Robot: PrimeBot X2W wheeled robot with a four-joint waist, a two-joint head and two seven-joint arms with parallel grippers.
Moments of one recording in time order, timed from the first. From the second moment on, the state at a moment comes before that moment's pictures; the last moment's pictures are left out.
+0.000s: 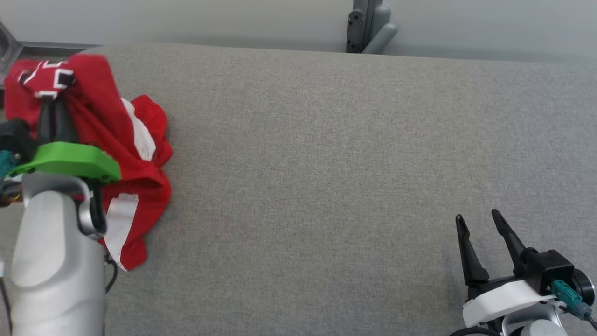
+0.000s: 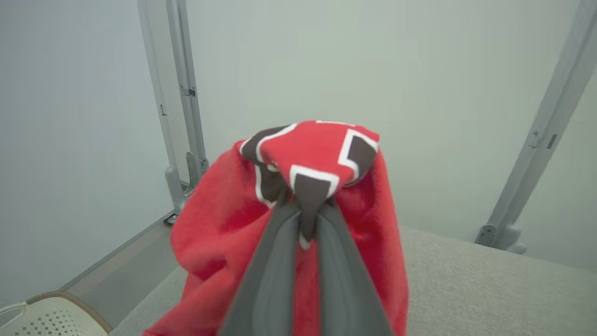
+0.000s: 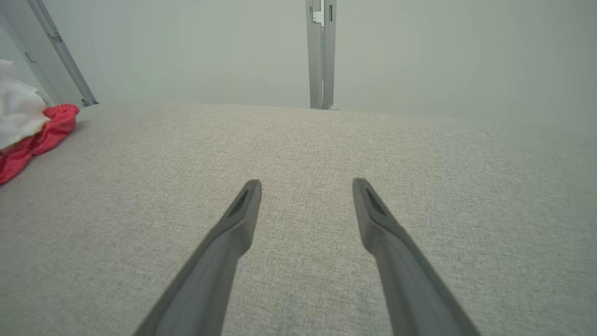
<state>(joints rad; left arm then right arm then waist) -0.64 0.20 0.08 0.69 -0.27 0.00 -0.26 0.02 -0.12 0.01 0.14 0.14 0.13 -0.26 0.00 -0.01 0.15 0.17</state>
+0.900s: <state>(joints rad) -0.44 0.05 -0.70 0.28 -0.52 0.07 -0.08 0.07 -0.06 0.00 0.15 0.16 0.13 -0.26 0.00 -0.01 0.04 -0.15</state>
